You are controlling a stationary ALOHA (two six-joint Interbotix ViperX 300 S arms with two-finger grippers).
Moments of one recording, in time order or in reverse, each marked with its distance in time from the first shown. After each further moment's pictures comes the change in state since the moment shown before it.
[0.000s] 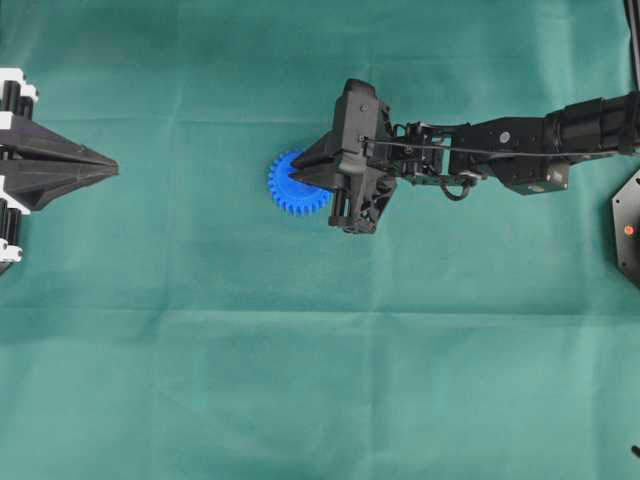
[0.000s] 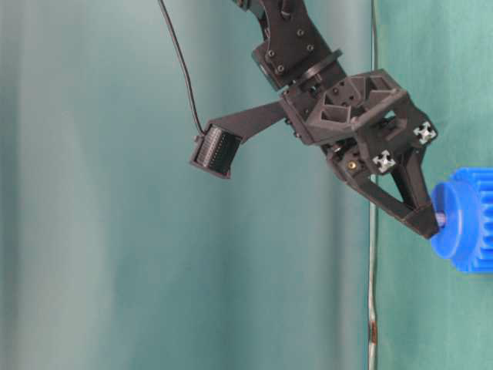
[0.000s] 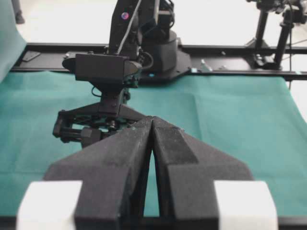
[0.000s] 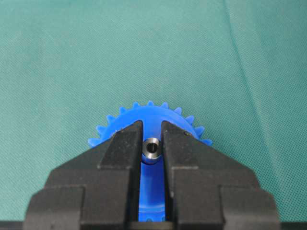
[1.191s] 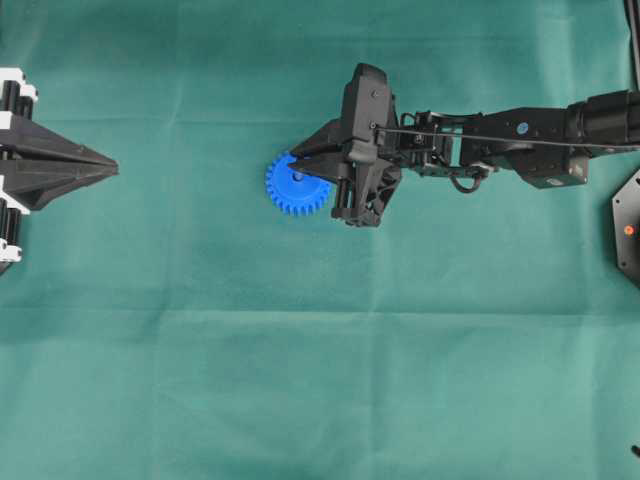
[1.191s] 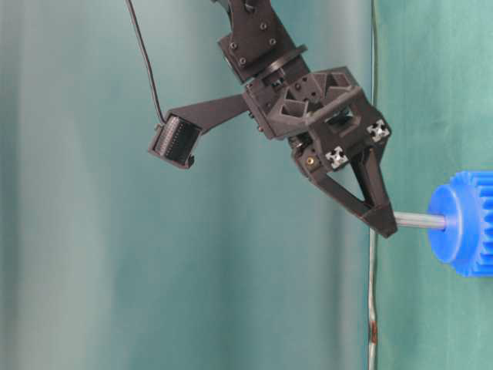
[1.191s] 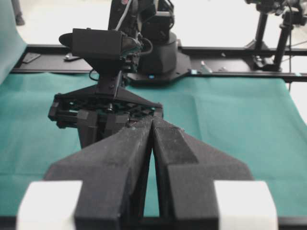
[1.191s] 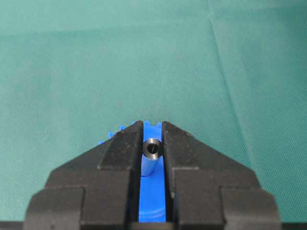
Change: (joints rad) left arm 0.000 -0.002 0.000 0.000 -0.006 0.000; right arm -0.005 -0.077 0.005 0.000 0.032 0.000
